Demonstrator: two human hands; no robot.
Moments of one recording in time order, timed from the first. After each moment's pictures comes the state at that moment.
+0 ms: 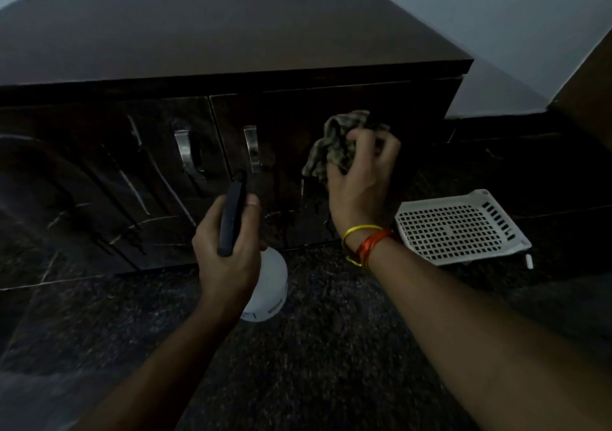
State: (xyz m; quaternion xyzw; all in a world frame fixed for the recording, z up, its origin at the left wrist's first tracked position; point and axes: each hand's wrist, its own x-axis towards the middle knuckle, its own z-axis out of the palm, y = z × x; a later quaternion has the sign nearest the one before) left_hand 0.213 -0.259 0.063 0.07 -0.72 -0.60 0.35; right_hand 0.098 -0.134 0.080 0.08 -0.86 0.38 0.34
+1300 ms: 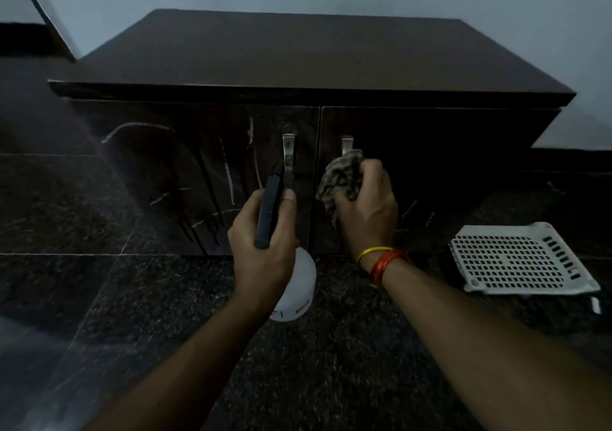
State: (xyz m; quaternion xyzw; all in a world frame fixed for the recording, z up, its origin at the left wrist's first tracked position) left_hand 0.249 -0.309 0.085 0.12 -0.70 -0.60 0.37; right_hand 0.139 -0.211 0.070 0.17 -0.86 0.41 0.25
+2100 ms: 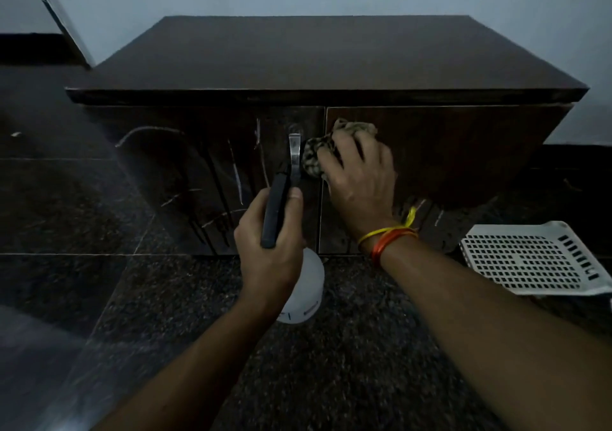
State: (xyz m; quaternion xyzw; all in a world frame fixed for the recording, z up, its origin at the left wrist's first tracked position) left_hand 0.252 -0.305 0.092 0.13 -0.70 -0.59 0.38; right_hand 0.116 -0.231 0.094 0.32 -0.80 0.08 0.51
